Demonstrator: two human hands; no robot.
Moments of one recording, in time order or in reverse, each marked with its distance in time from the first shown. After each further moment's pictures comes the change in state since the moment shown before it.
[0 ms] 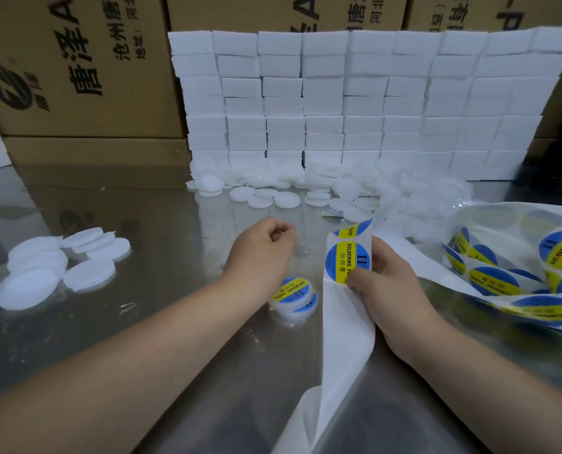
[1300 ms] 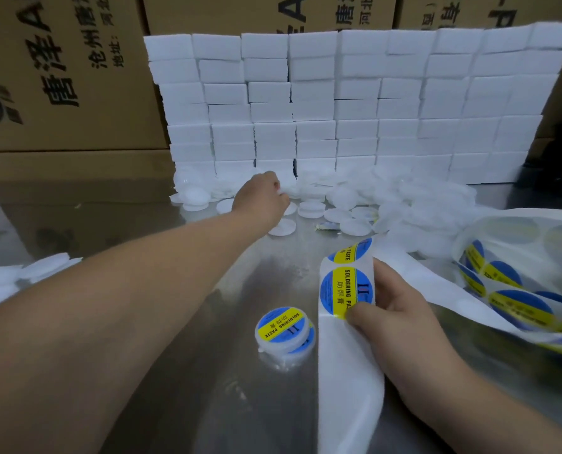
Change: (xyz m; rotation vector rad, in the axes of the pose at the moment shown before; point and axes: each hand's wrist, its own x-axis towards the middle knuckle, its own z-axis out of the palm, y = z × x) left_hand 0.155 -0.015 0.030 0.543 0.030 0.176; right_hand -0.002 -0.001 0.000 0.020 -0.062 0.003
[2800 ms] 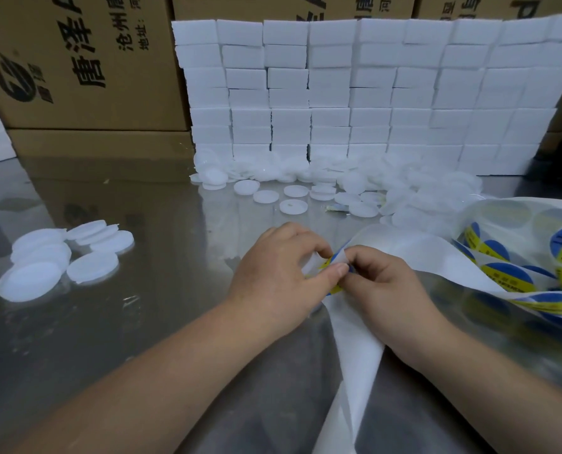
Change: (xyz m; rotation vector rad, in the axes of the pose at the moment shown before) left_hand -0.194 0.044 -0.069 -0.239 -0.055 0.229; right_hand -0.008 -0.002 0.008 -0.121 -0.082 -0.143
